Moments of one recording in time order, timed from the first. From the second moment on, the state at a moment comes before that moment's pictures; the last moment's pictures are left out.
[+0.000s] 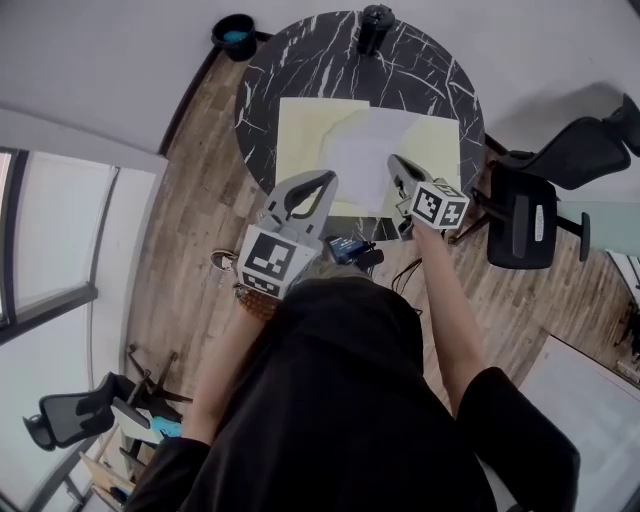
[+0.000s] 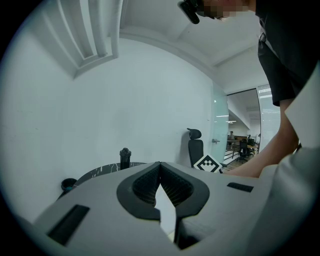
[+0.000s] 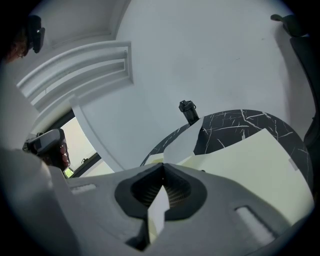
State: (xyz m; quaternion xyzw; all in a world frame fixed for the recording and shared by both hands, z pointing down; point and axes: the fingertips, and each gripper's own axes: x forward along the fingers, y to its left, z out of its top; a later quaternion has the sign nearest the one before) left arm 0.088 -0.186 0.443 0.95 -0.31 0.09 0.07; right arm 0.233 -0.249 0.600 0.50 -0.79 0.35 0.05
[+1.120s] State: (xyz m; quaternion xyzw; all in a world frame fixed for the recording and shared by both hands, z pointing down) left arm 0.095 -0.202 0.388 0.96 -0.28 0.02 0.07; right arm 0.213 -0.226 0.447 0.51 -0.82 0.24 -0.07
